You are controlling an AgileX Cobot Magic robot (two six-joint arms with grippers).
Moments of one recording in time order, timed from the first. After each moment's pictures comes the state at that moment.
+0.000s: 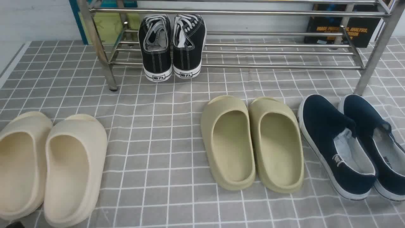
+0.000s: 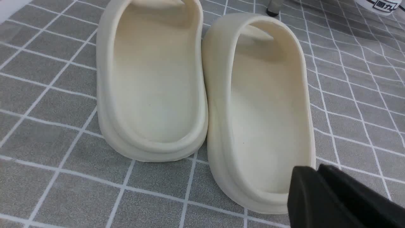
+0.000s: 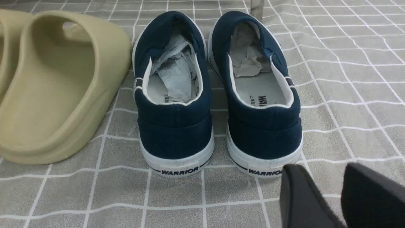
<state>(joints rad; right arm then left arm) -0.02 -0.01 0.02 -0.02 0.38 0.07 0.06 -0.01 0.03 -0.01 0.38 -0.29</state>
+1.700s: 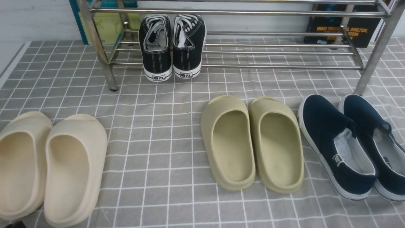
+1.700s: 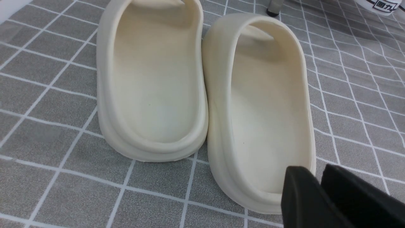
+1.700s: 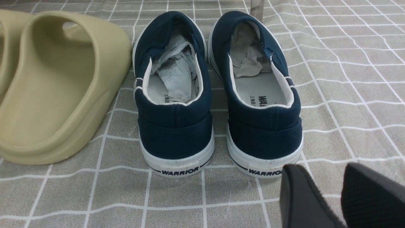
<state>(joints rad) -0.02 -0.01 0.02 -0.02 0.38 0.07 0.06 -0.01 0.03 -0.01 0.38 -0.29</state>
